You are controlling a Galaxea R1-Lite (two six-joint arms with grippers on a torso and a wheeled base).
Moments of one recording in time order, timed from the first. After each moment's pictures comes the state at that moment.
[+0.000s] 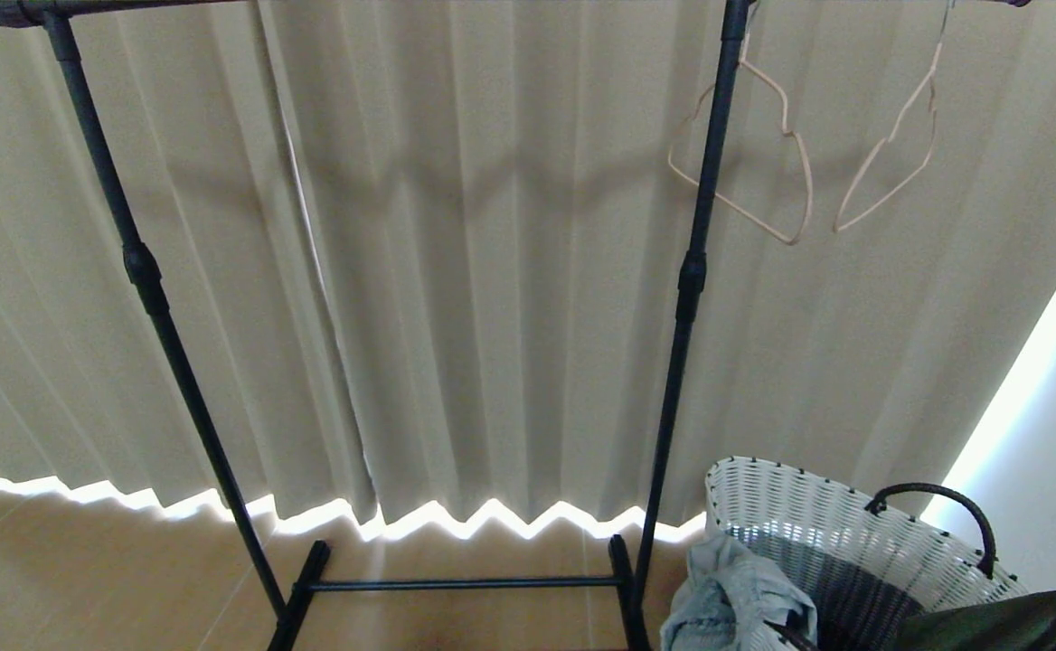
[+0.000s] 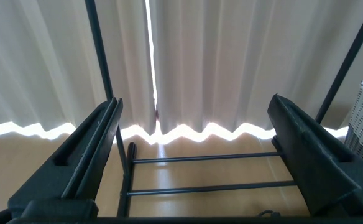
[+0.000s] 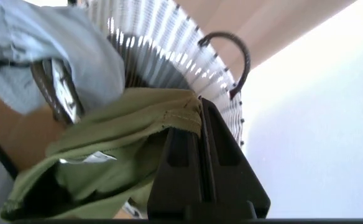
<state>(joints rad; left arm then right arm) 0.00 0.01 0.00 0.01 -0.03 0.02 0.02 0.82 -0.17 -0.14 -0.16 -0.36</state>
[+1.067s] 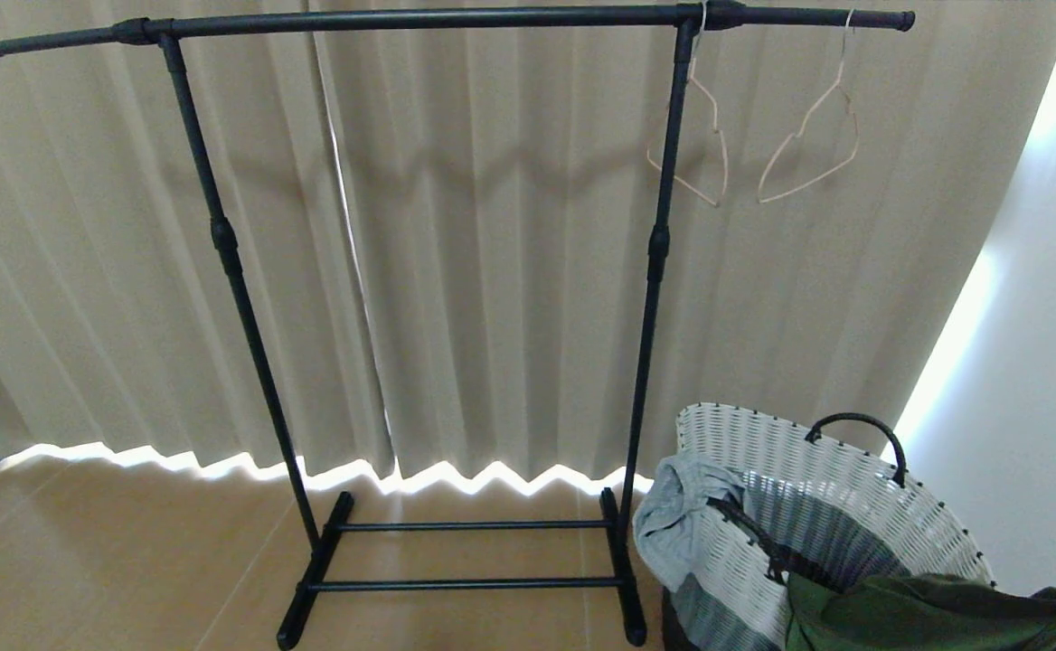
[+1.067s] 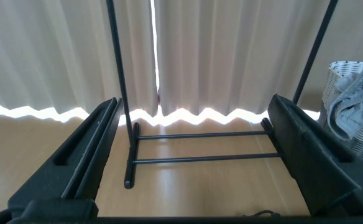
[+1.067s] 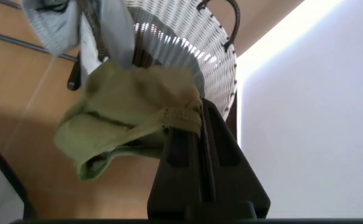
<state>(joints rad) 0.00 0.01 0.00 0.01 -0.03 0.02 0.01 0.80 -0.16 -0.14 -0.15 -0.36</state>
